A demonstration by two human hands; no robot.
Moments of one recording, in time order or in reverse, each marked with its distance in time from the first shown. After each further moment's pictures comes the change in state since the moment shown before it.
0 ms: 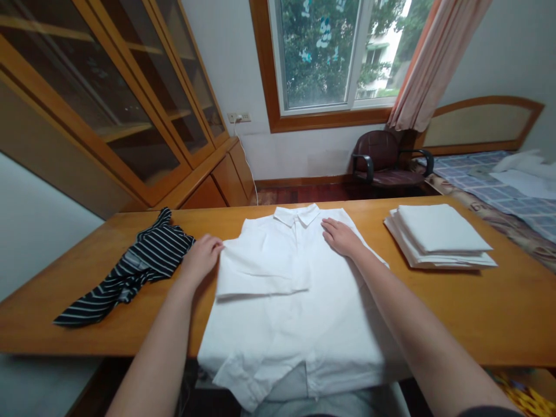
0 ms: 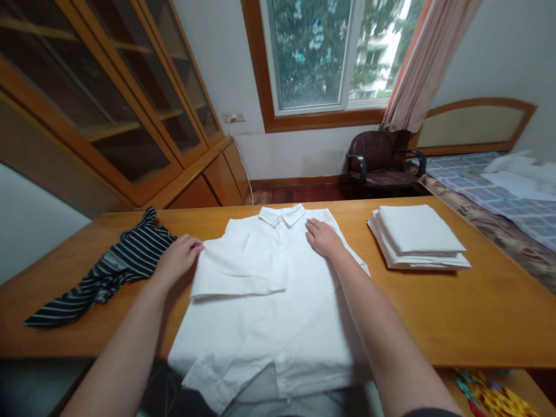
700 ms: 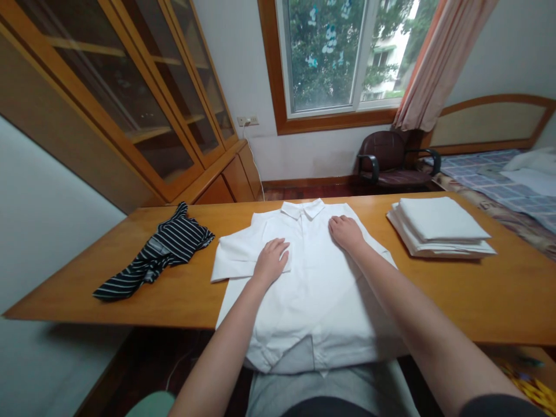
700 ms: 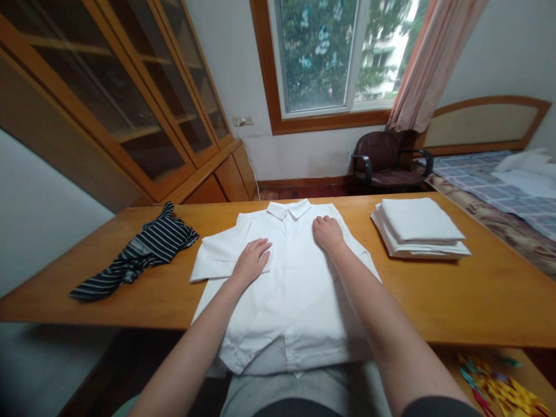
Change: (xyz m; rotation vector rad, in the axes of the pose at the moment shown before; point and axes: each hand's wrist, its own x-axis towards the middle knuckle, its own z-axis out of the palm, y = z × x) left_hand -0.039 0.130 0.114 -0.016 -0.144 0.041; right_hand -0.014 -0.039 -0.022 -0.176 0.056 0.067
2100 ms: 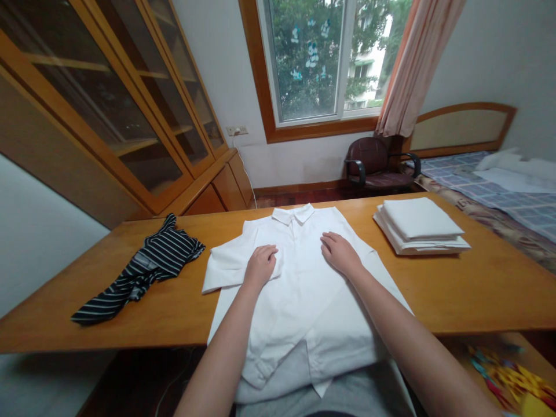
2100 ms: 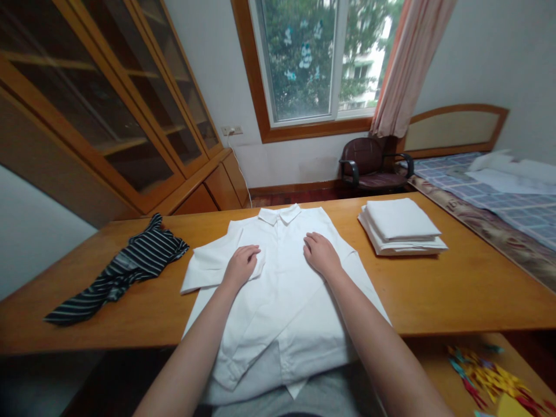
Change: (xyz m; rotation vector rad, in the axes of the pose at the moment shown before) left_hand 0.011 -0.013 0.001 -0.017 0.092 0.006; right_hand -0.057 -0.019 0.001 0.232 0.088 0.081
